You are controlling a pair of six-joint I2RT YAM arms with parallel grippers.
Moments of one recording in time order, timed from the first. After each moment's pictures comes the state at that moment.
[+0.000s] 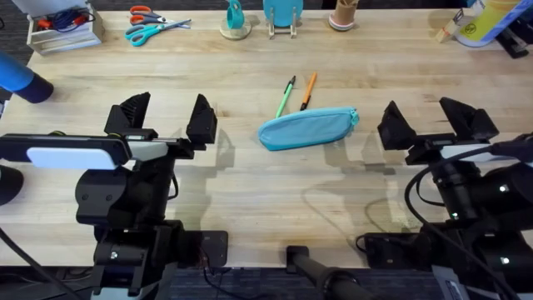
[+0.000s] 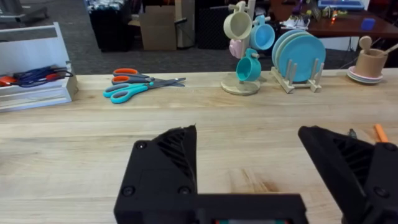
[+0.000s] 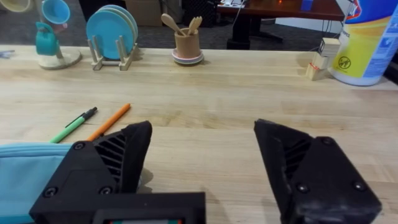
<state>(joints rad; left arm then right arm) -0.01 0.00 0.01 -0.02 0.01 0.00 0.01 0.00 0.01 -0.10 -0.03 0.00</state>
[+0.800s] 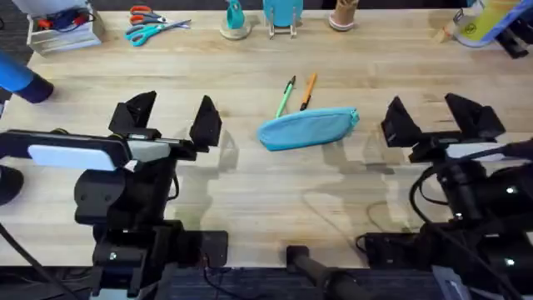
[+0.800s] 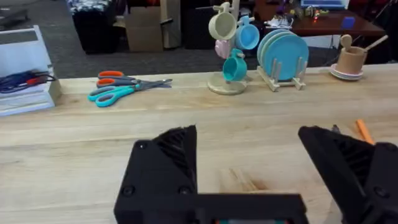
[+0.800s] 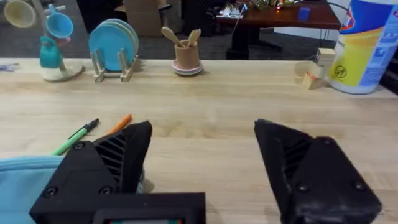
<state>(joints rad) -0.01 0.00 0.02 -0.03 0.07 0.00 0.01 0.01 0.03 -0.07 -0.02 0.02</state>
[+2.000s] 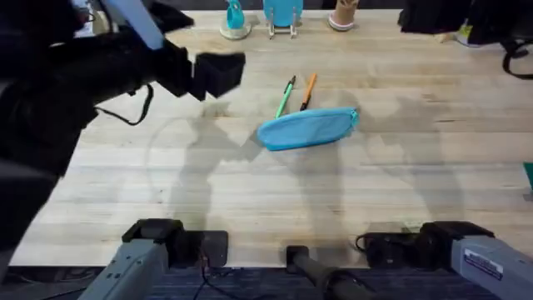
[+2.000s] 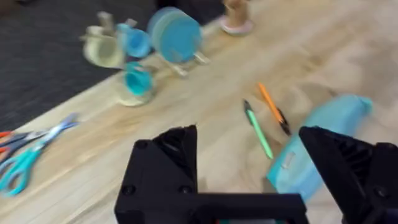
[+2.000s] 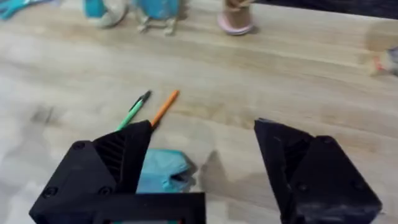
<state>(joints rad) -0.01 0.90 0.89 -0.47 0.55 0.34 0.01 1.11 1.22 -0.77 -0.23 -0.05</state>
